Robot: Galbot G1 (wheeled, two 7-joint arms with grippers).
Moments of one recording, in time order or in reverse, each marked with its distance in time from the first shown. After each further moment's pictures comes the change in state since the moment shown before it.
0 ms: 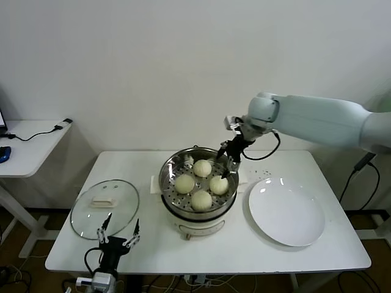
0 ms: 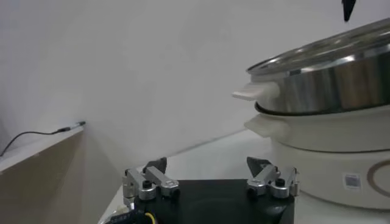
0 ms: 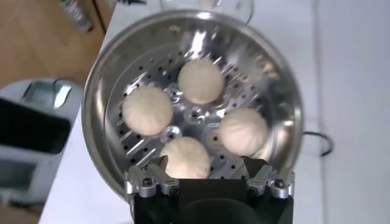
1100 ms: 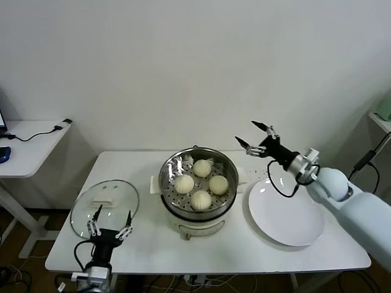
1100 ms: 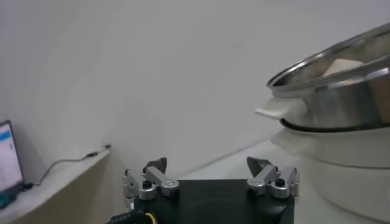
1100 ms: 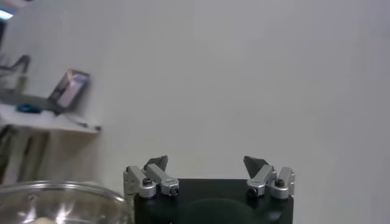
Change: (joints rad) left arm -0.015 -0.045 -0.059 -0.073 0.157 0.027 0.006; right arm -1.355 -0.397 1.480 0.387 -0.117 0.407 0.699
